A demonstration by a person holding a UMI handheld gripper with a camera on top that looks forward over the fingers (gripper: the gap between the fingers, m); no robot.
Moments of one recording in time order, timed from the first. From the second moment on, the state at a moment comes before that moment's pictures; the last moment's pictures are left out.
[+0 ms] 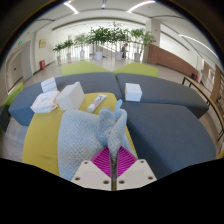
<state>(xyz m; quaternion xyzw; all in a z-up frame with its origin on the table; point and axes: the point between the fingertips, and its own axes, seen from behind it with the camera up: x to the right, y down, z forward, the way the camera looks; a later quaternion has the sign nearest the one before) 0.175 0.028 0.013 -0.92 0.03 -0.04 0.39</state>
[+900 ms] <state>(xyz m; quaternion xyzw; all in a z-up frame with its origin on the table) 0.092 -0.129 0.189 -0.88 -0.06 -0.01 0.48</state>
